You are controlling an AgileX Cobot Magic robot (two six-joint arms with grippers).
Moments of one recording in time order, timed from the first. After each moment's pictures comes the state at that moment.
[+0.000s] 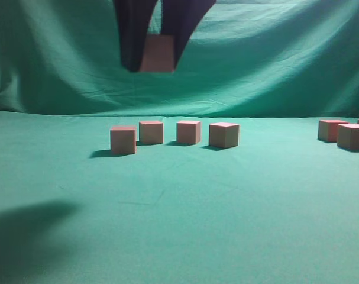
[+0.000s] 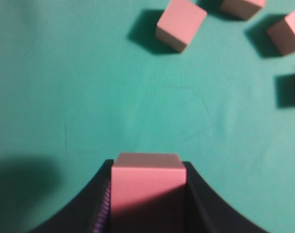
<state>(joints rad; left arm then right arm) -0.01 -0.01 0.02 0.02 0.35 0.01 0.99 1.74 -1.32 -0.18 0.88 0.33</state>
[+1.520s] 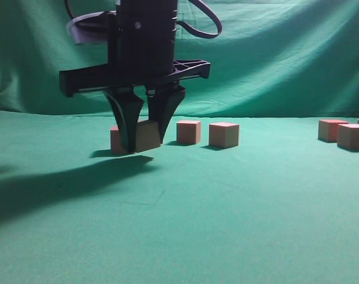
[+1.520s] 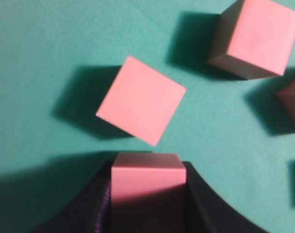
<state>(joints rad) -0.01 -0.01 0.02 0.02 0.35 0.01 0.92 2.12 -1.58 -0.27 0.85 0.33</state>
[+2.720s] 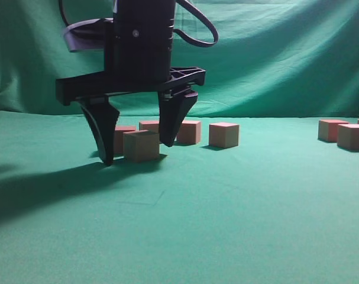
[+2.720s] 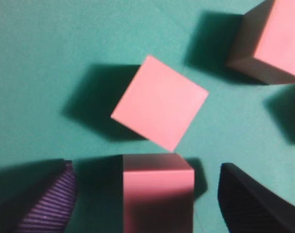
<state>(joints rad) -0.01 -0.01 0.02 0.02 0.35 0.01 0.92 2.14 -1.58 -0.24 0.83 0.28</state>
